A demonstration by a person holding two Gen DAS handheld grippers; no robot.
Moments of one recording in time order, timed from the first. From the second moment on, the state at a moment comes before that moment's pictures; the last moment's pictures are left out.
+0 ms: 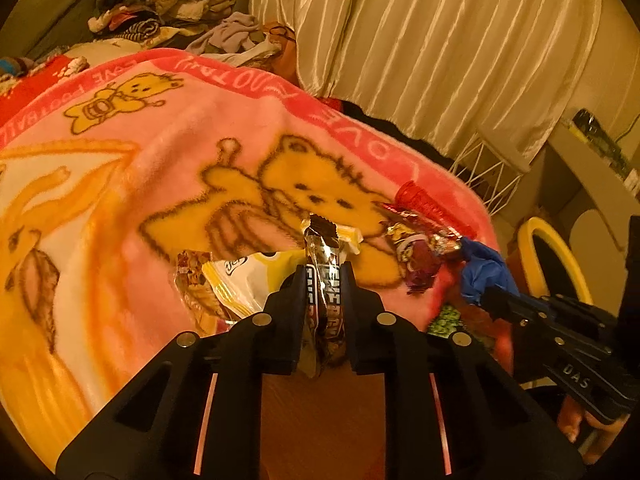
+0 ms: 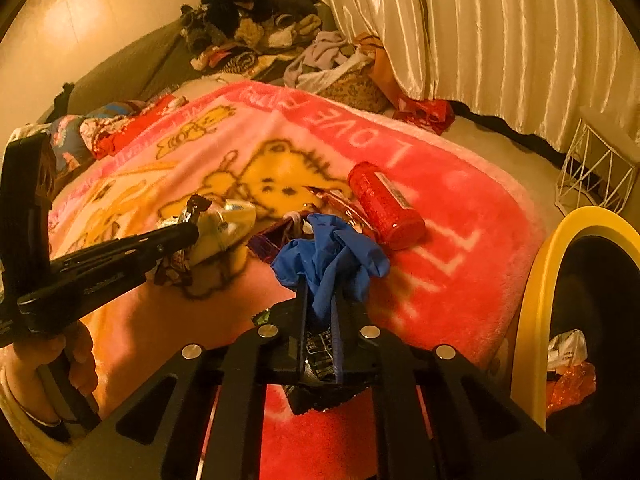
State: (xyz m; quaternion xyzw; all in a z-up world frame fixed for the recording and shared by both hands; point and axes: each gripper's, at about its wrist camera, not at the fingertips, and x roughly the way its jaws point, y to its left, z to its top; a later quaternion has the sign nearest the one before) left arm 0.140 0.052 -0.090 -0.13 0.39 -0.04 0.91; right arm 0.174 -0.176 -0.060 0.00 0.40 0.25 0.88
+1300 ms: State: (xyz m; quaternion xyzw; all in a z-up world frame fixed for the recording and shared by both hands) left arm 0.101 0.014 -0.023 -0.14 0.33 -0.11 0.93; right arm 0.123 -0.205 -0.018 0.00 0.32 0.27 0.91
